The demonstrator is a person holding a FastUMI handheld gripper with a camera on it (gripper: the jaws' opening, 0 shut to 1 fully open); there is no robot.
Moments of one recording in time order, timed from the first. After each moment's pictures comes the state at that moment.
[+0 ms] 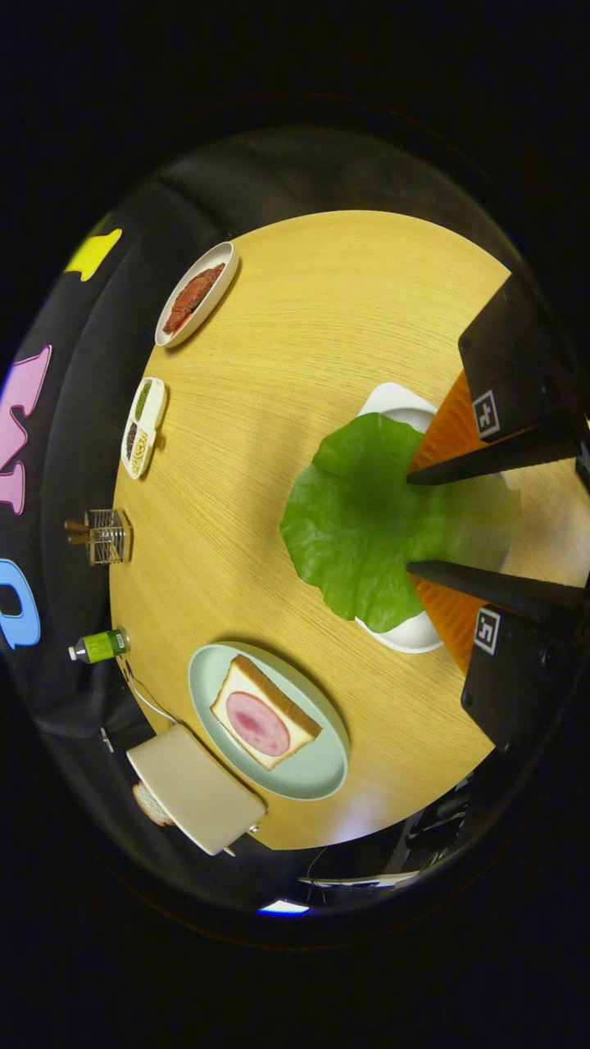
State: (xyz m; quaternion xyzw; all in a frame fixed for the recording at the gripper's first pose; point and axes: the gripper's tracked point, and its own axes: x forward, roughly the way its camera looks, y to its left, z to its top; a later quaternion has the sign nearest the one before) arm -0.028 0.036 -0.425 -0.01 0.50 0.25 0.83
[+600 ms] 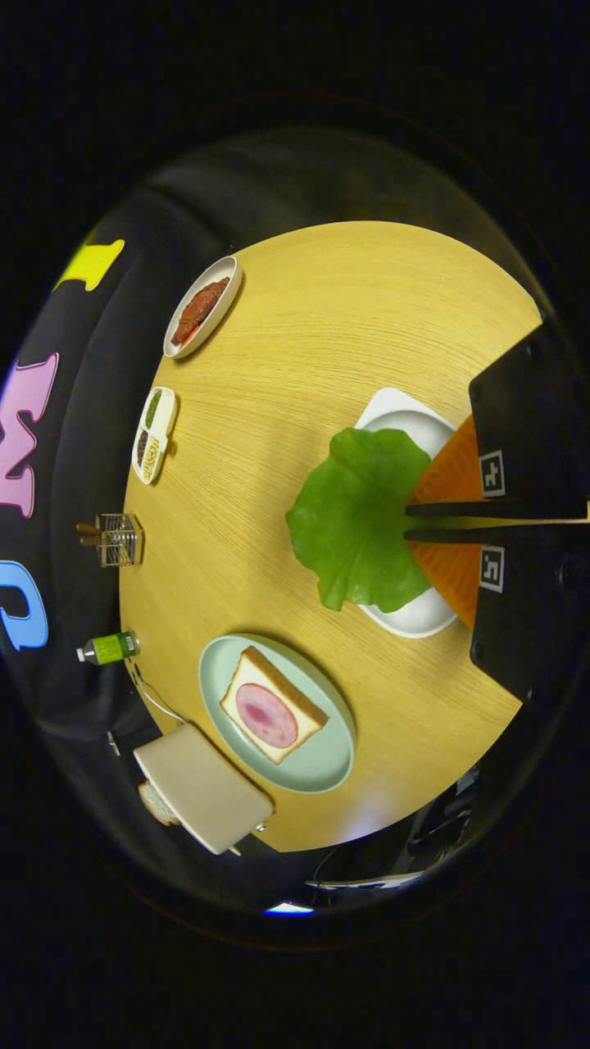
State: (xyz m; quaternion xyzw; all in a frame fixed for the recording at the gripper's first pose) arm -0.032 0.038 -0.388 0.01 0.47 0.22 0.86
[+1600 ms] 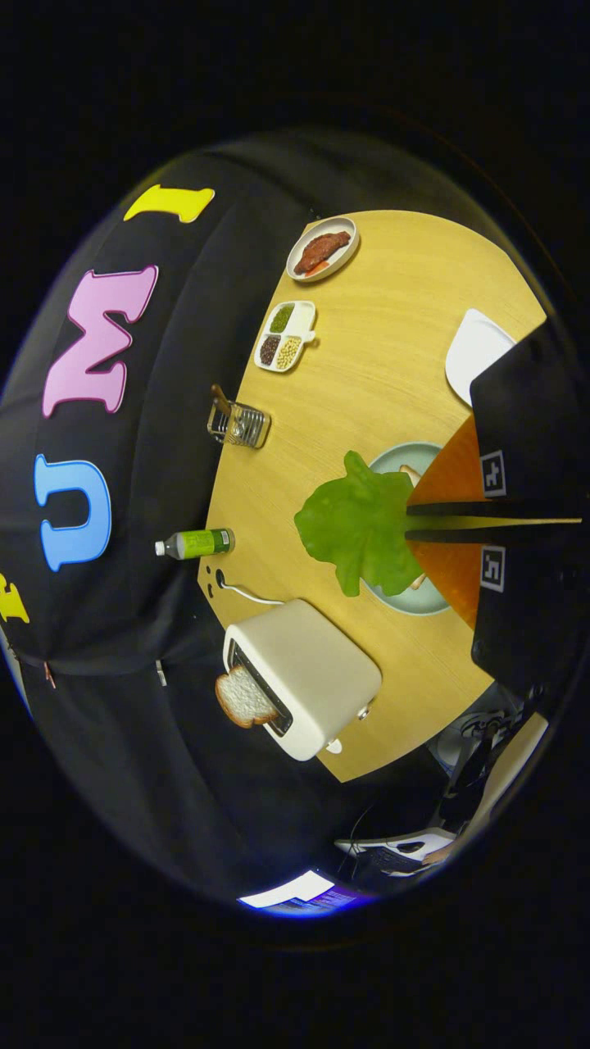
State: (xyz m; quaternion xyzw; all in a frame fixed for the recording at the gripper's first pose) arm -0.007 0.222 -0.234 0.03 0.38 0.30 0.87
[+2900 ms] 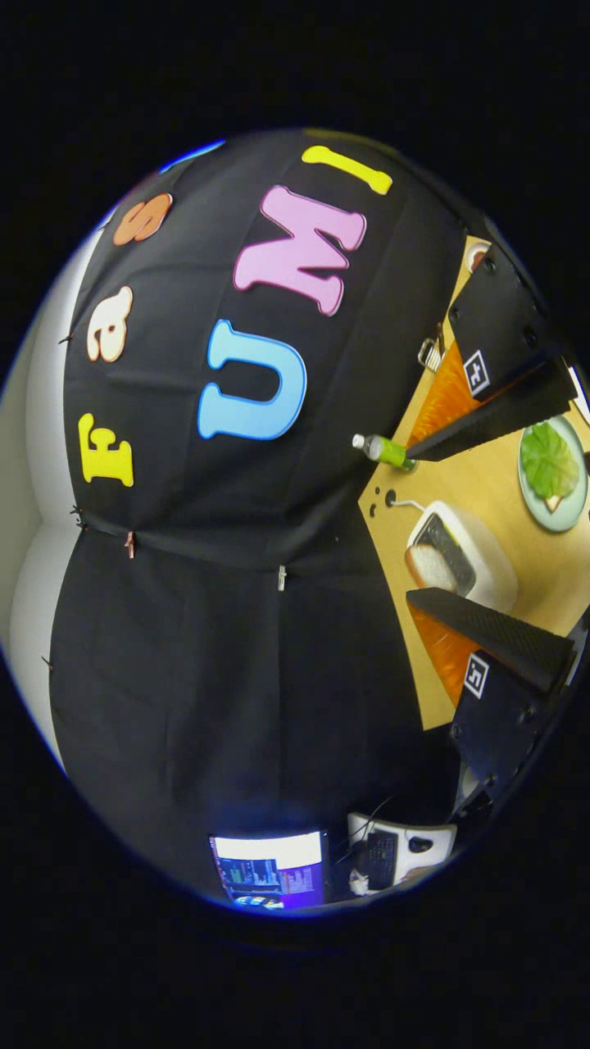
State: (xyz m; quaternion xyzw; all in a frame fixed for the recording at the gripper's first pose) arm 0.001 0.382 0.014 0.01 0.11 0.39 0.91
